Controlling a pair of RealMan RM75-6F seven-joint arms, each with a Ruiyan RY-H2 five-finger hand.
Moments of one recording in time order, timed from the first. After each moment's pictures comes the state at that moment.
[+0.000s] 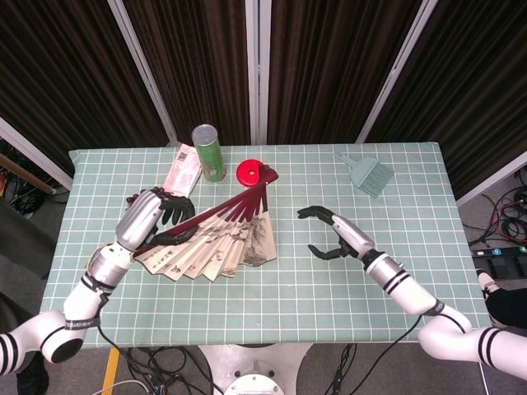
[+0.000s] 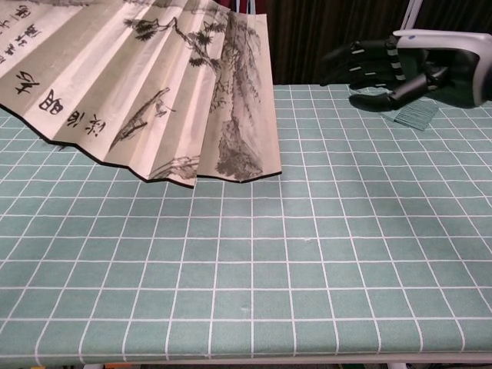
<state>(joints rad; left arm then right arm) -0.64 -1.22 -0.23 -1.74 1.54 1.24 -0.45 0.73 -1.28 0.18 -1.56 -1.42 0.79 0.80</state>
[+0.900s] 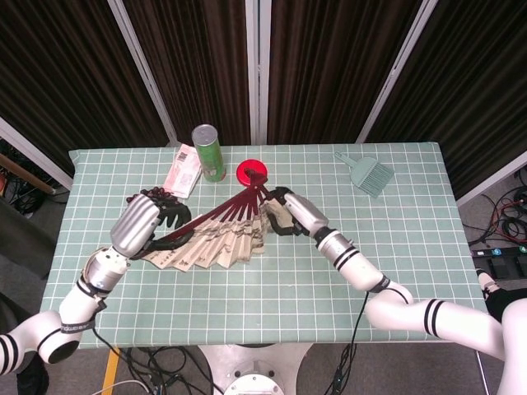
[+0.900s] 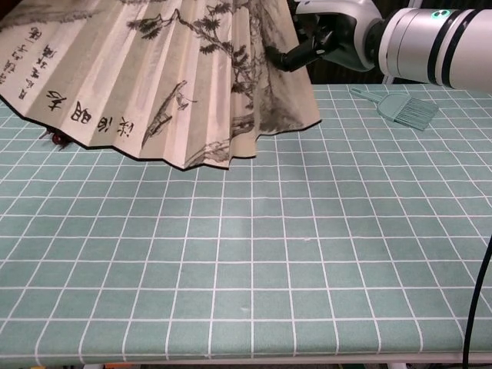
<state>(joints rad) -0.62 -1.25 -0.18 -1.65 1.64 1.33 -0.35 0.92 -1.46 0.31 -1.50 -1.12 0.75 0.42</state>
